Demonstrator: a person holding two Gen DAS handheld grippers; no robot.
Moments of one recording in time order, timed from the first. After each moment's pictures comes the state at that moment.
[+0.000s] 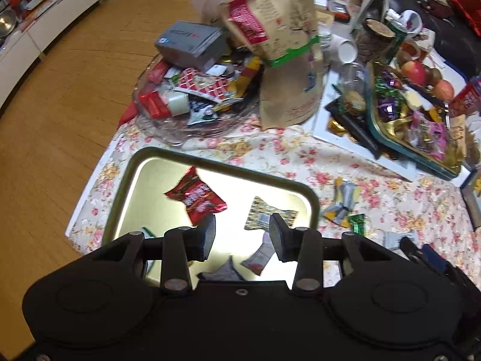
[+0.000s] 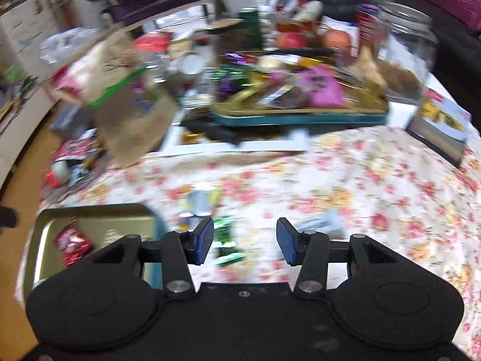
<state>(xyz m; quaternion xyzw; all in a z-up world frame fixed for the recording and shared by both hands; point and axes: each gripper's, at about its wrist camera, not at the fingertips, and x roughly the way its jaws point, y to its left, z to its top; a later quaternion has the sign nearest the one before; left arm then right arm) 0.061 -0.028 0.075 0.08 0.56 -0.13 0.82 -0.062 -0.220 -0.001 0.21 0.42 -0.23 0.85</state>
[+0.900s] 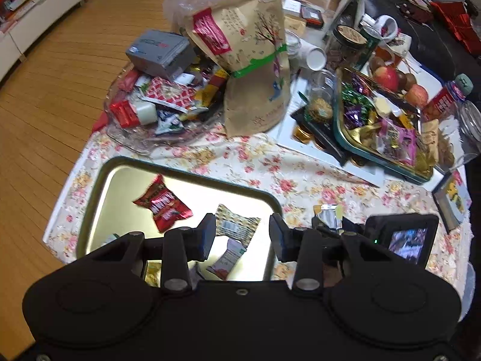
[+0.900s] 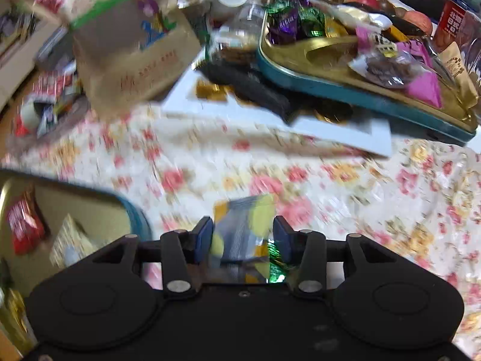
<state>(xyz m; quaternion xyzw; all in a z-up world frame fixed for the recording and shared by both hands) 0.061 -0.048 0.085 0.05 0.56 -0.17 0.81 0.040 -0.213 -0.082 0.12 0.51 -0.15 0.84</state>
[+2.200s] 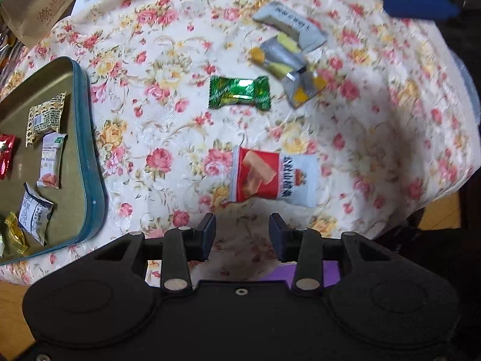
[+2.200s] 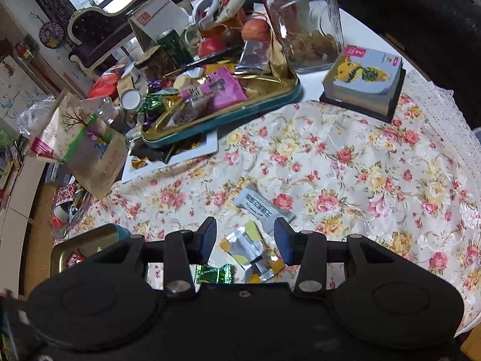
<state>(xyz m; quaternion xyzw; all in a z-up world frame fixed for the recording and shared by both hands) -0.113 -0.153 -0.059 0.28 0.62 -0.34 0.66 -0.175 -0.312 0.028 0.34 0.39 -0.25 0.82</state>
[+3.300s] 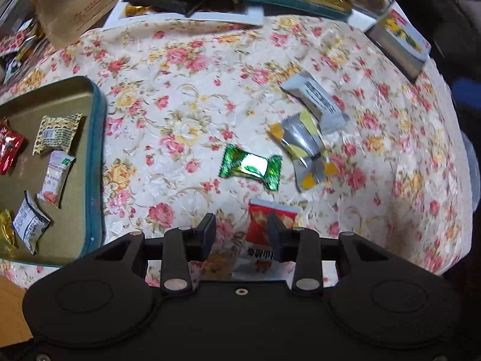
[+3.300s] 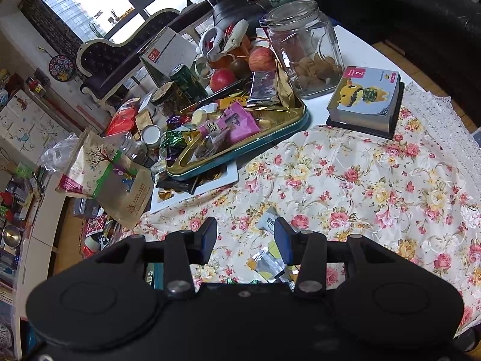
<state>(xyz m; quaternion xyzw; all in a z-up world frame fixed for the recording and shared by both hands) -0.090 -0.179 -0.046 0.18 0.60 -0.30 0.72 -0.193 -0.319 0.067 0.38 0.34 -0.24 0.83</state>
